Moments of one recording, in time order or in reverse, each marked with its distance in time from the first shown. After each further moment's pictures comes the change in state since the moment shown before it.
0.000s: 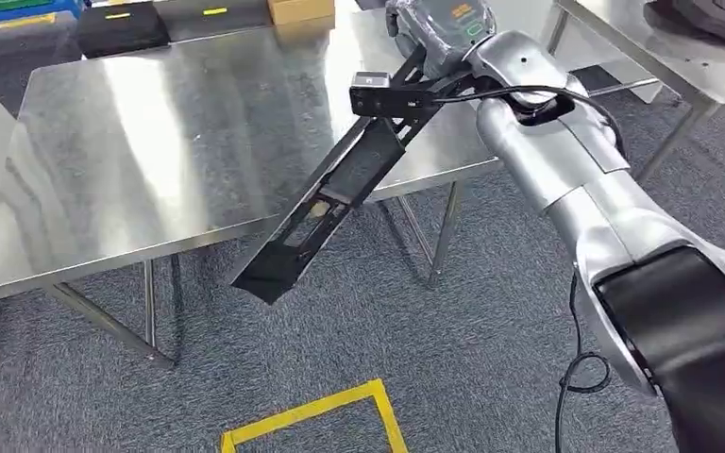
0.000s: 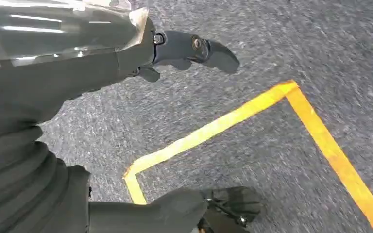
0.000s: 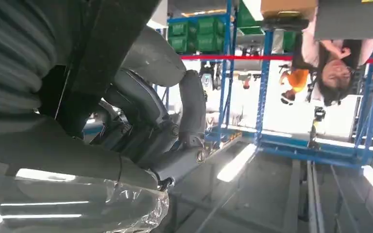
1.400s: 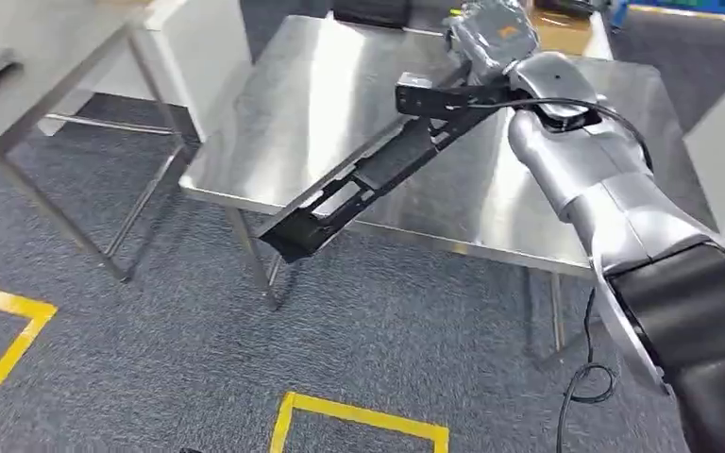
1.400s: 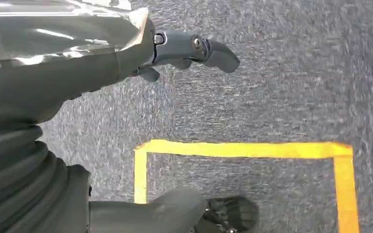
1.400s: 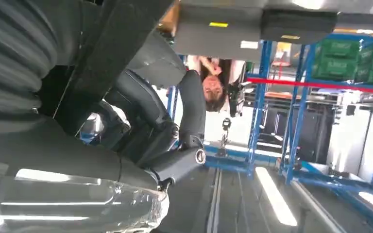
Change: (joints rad) left arm -0.001 0.006 0.009 0.000 -0.025 -0.017 -0.023; right arm -0.004 -0.019 -0.031 0.238 0.032 -0.078 0.037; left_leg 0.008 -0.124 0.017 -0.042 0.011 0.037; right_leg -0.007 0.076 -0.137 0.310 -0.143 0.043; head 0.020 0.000
